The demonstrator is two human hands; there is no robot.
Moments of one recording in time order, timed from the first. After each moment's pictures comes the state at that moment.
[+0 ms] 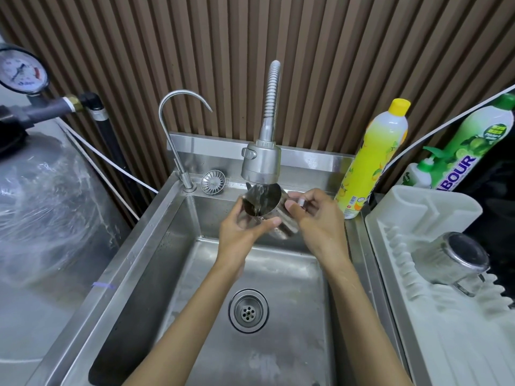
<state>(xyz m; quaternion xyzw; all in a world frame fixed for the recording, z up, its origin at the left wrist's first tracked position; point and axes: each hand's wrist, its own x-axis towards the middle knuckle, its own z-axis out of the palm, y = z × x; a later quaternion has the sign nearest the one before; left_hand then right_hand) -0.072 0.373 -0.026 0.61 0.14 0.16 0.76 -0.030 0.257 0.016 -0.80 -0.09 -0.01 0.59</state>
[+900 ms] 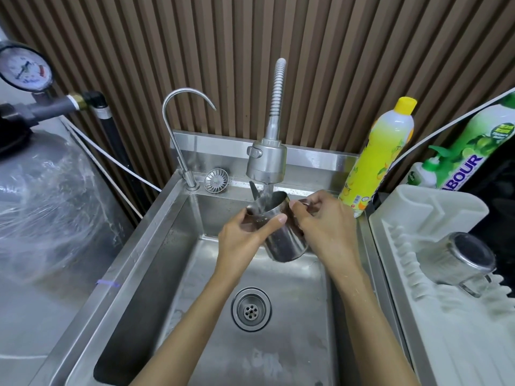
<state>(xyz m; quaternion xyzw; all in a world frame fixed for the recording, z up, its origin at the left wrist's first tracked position) -0.082 0.377 -0.025 0.71 0.22 0.13 0.66 -0.038 0.256 0.030 -0.91 -0.09 -0.06 0.41</state>
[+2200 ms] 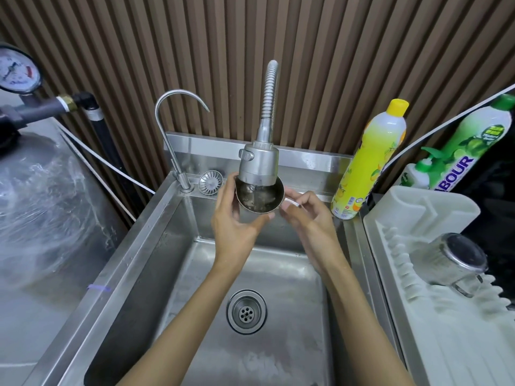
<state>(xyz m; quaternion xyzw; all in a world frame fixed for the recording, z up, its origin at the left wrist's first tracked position) -0.065 0.374 -0.018 0.69 0.10 0.32 0.64 -0.014 0.256 -0.012 -0.59 -0.13 0.12 0.79</state>
